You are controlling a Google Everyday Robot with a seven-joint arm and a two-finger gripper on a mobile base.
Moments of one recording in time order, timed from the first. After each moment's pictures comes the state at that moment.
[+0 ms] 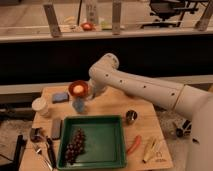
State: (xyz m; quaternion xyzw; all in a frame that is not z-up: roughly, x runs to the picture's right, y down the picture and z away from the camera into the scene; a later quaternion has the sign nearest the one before) arm -0.057 0.011 0.776 -0.09 -0.20 -0.54 0.81
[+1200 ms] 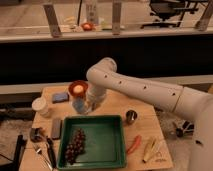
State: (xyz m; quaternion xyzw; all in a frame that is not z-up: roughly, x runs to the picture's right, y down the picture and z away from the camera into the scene) arm -0.062 0.084 0.744 -0.18 -0.28 -0.58 0.75
